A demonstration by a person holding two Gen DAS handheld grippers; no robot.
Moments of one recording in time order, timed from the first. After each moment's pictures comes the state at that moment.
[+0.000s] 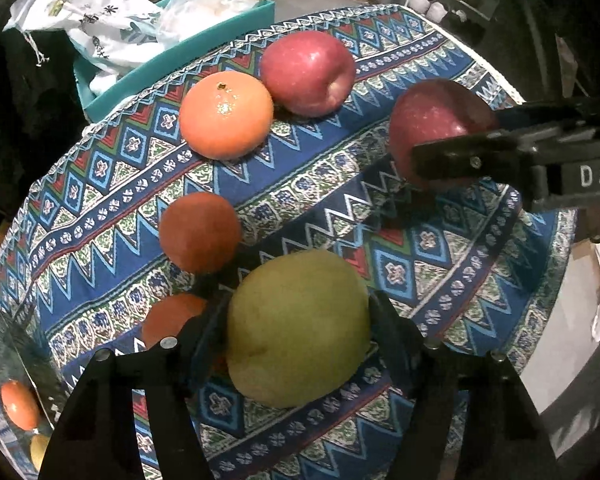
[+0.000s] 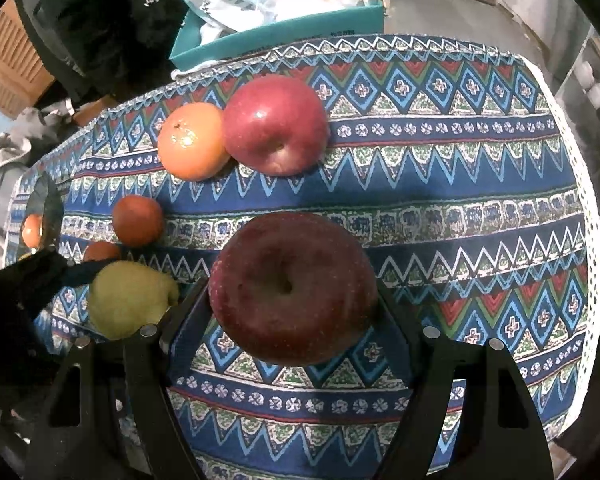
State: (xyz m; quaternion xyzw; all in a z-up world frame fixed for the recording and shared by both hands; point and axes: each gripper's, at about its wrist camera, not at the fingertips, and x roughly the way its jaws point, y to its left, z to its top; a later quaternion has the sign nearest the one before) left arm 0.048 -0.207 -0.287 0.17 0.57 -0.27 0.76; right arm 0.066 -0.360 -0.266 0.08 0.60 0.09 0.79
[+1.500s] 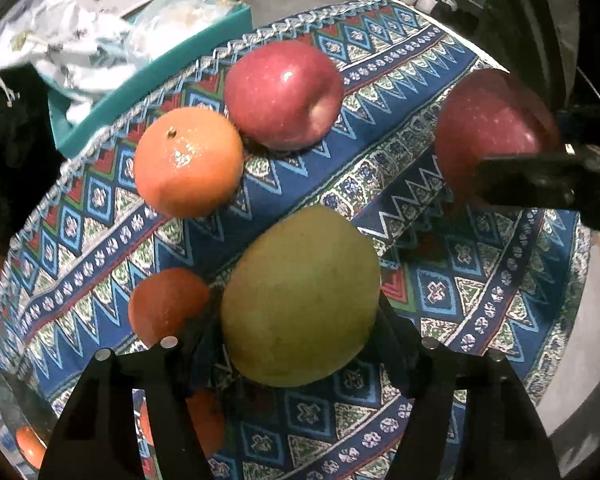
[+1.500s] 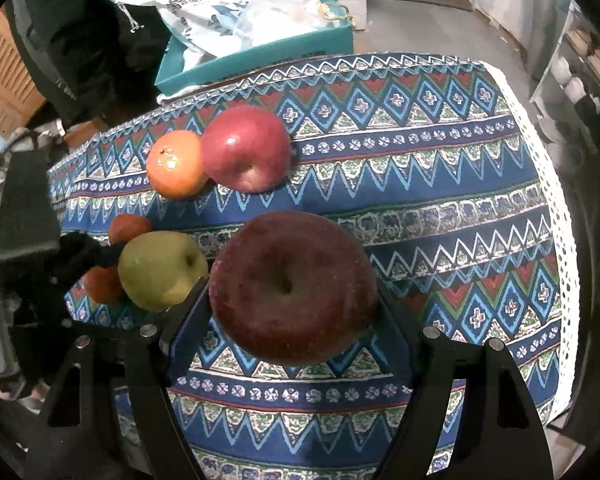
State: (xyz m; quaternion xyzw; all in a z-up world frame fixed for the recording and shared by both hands) left arm 0.081 -0.248 -0.303 0.21 0.55 -0.28 0.76; right arm 0.055 -0.382 -0.247 0.08 0.58 0.06 0.81
